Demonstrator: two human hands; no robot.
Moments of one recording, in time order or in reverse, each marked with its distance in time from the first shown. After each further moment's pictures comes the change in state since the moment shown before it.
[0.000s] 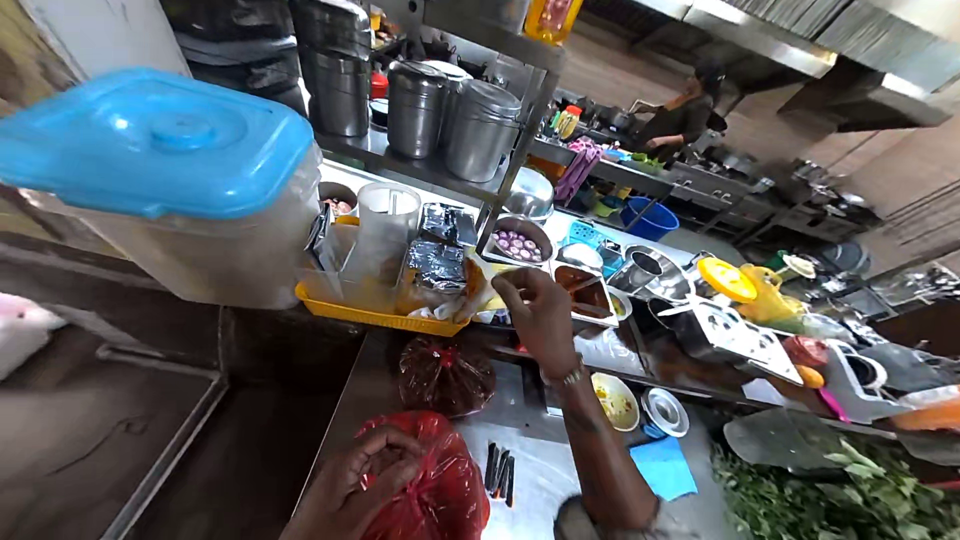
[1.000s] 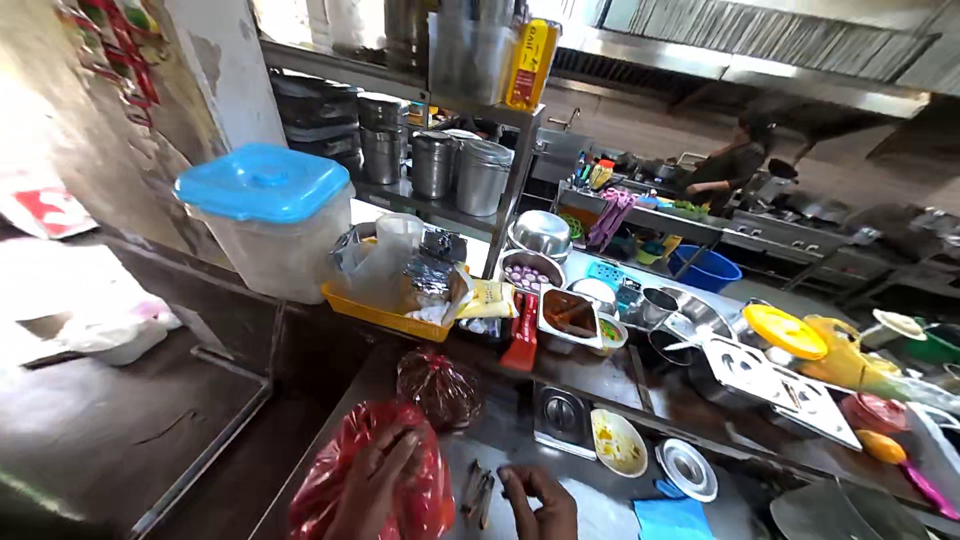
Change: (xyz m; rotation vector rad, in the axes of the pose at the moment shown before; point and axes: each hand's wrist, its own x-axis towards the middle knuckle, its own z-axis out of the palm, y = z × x) left_hand -0.009 -0.019 0.150 -0.050 0.535 -0.131; right_hand -0.270 0.075 -0.055 0.366 -0.018 0.138
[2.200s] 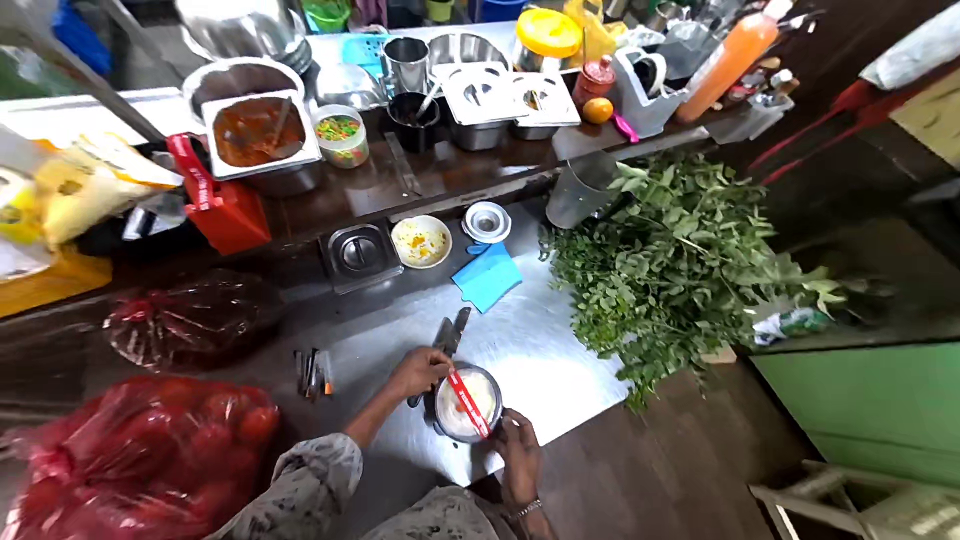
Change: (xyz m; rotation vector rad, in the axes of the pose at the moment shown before) left_hand -0.048 -0.233 0.325 0.826 -1.193 -0.574; right_hand -0.321 0.137 -0.134 0.486 1.007 1.059
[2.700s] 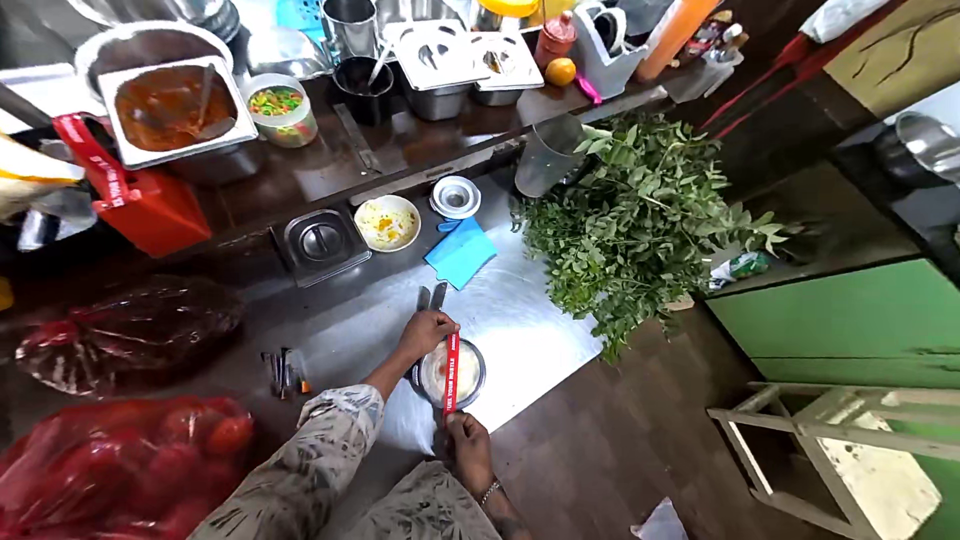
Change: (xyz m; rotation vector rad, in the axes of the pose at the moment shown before) left_hand 0.030 0.054 0.019 0.170 0.125 0.201; right_hand -0.039 0.051 0.022 -0.205 -0.188 0.102
